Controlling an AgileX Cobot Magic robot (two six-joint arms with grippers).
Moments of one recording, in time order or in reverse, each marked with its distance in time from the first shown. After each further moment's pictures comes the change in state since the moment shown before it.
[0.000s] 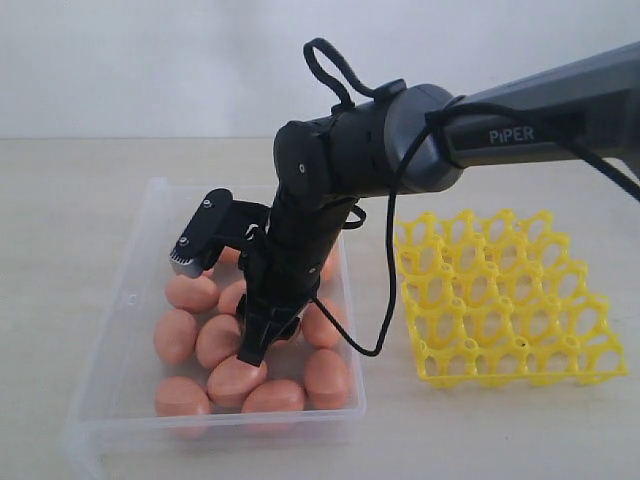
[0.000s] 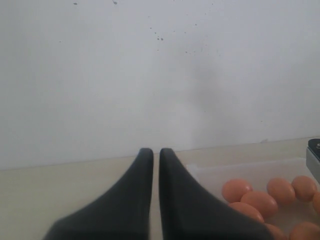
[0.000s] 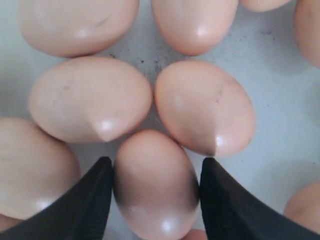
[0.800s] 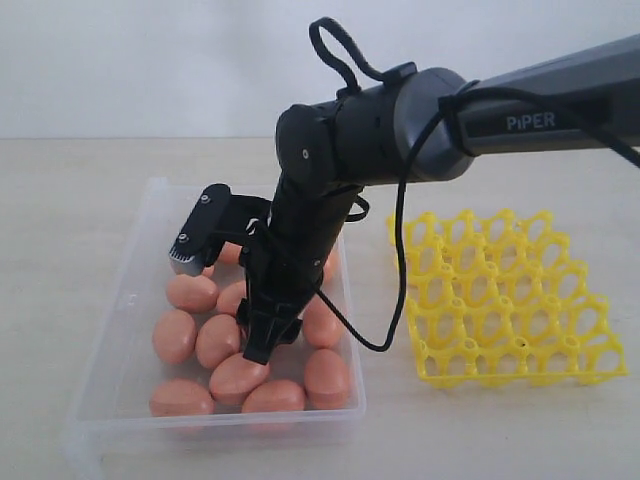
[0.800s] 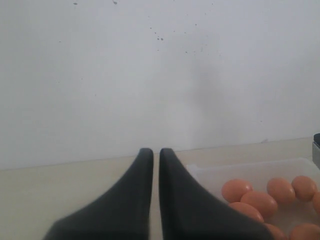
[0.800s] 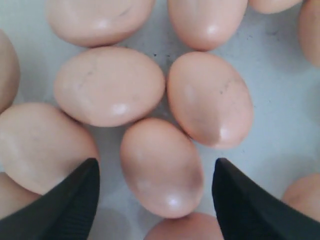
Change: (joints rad) left arm 0.000 0.000 0.000 0.000 0.000 0.000; right arm 0.000 -0.028 0.000 0.000 0.049 -0.039
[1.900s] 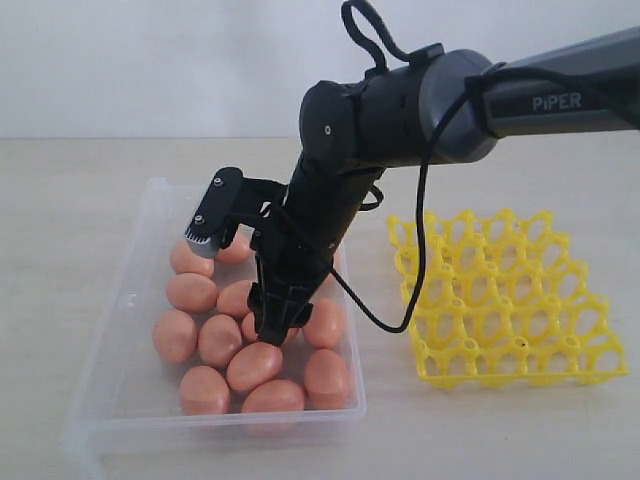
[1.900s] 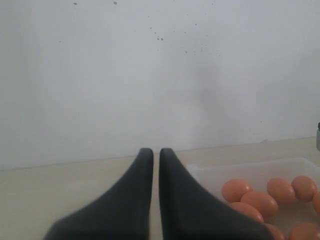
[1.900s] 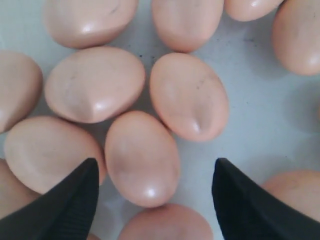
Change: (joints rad) left arm 0.000 0.000 0.000 0.000 0.000 0.000; right arm -0.048 -0.019 0.000 0.074 0.004 -0.125
